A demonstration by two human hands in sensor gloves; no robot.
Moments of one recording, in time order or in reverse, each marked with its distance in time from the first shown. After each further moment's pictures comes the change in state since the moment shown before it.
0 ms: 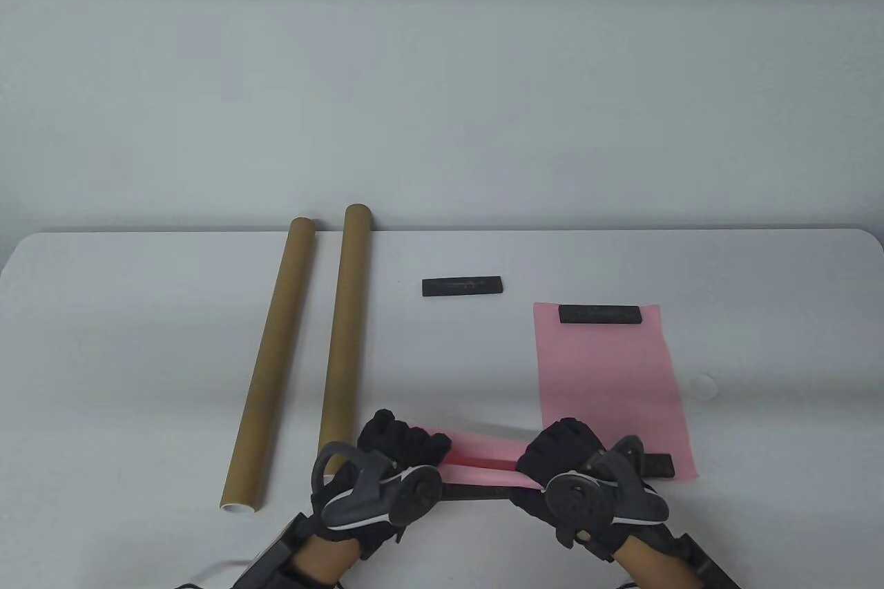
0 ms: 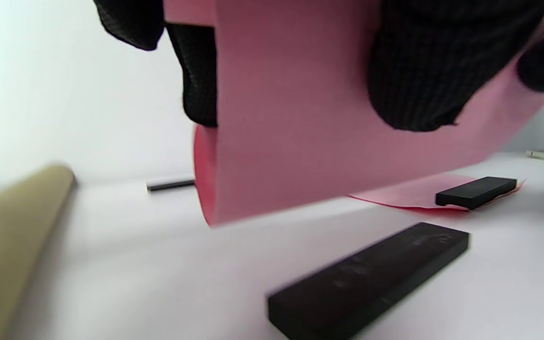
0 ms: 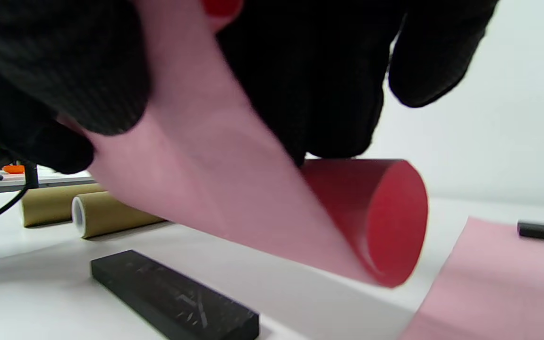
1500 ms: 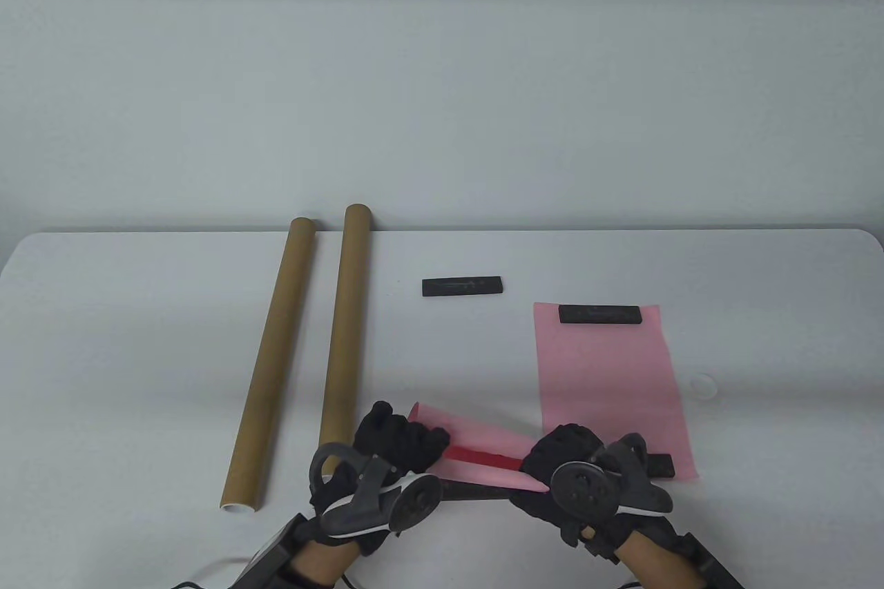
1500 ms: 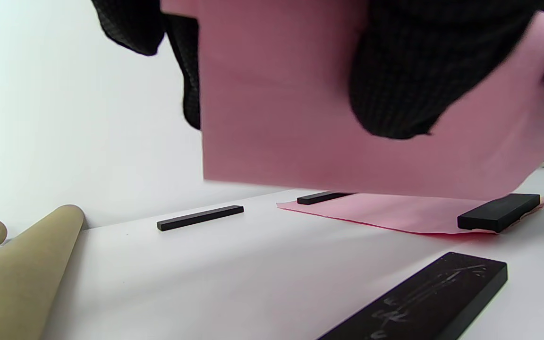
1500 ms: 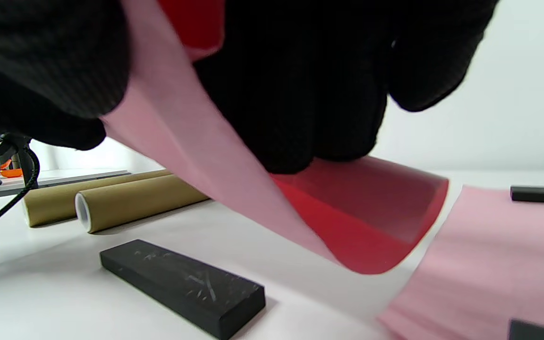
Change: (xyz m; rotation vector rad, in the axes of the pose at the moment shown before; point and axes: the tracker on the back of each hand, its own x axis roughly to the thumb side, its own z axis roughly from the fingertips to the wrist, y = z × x) left_hand 0.000 0.008 0.002 0.047 0.032 -0.002; right_hand -0.008 0.004 0.001 0.040 0.026 -0.054
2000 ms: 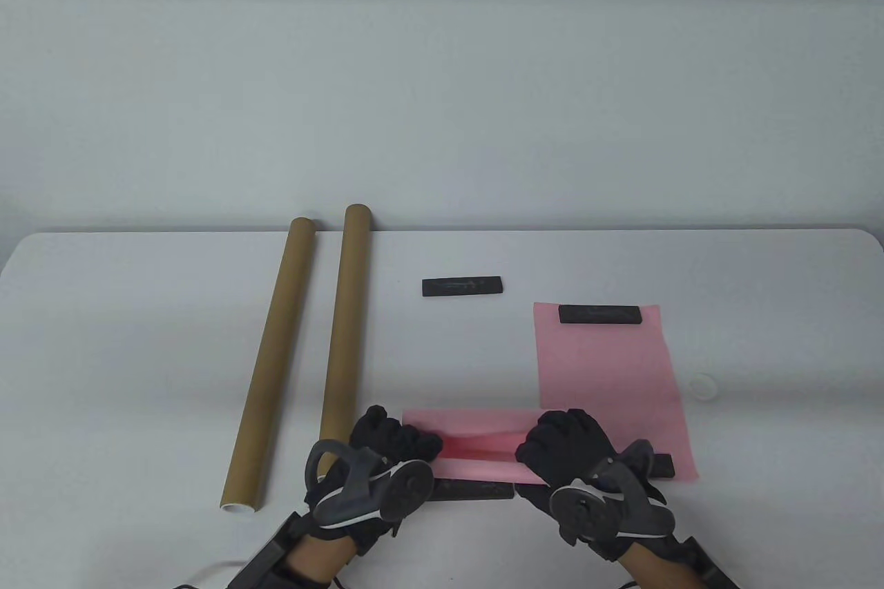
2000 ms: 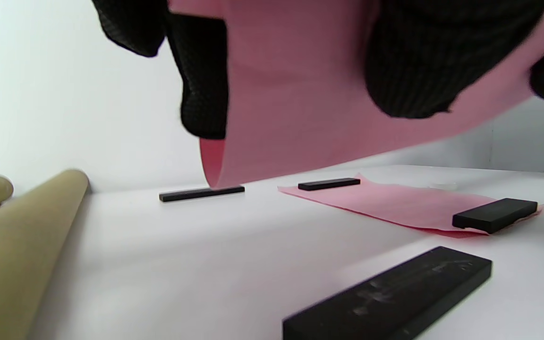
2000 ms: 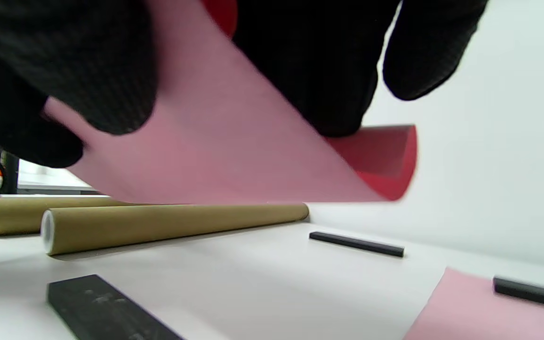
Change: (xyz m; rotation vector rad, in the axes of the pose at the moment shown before) left_hand -0.010 -0.004 -0.001 -0.030 0.022 0.056; right_hand 0.010 -0.012 0.006 -0.145 -0.025 0.139
